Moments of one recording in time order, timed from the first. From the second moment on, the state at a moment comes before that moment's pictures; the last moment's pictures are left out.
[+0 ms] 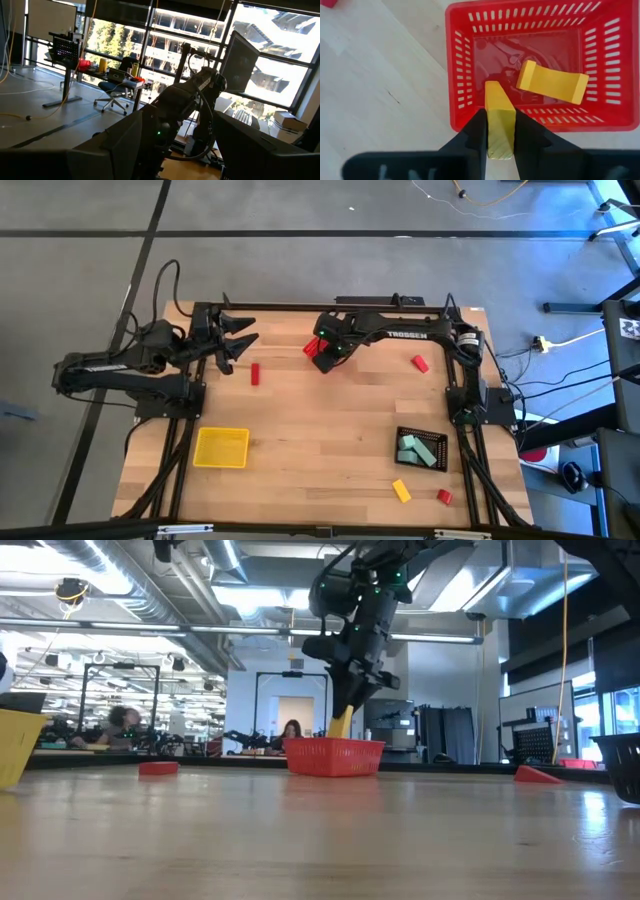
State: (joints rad) left arm 0.13 0.60 0.66 0.18 -0.23 -0.23; right arm -0.27 2.00 1.64 -0.84 0.05 0.49
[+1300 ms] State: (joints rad) left arm 0.13 0.60 0.66 0.17 -0.23 -0.23; right arm -0.15 1.62 1.30 -1.05 0.08 0.39
